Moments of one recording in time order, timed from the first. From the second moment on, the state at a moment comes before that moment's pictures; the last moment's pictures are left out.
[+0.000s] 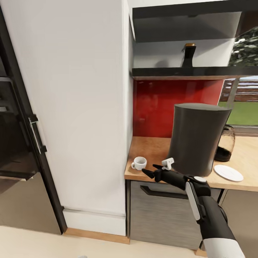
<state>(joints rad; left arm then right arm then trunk) -0.44 -0.06 -1.02 0.09 1.32 -0.12 0.10 -0.51 0.02 -0.10 -1.37 -0.02 0.60 0.84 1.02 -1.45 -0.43</state>
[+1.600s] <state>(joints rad) -0.44 -0.06 -1.03 0.09 1.32 -0.12 0.10 -0.51 0.02 -0.13 -1.33 0.02 0.58 0.78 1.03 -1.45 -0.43</state>
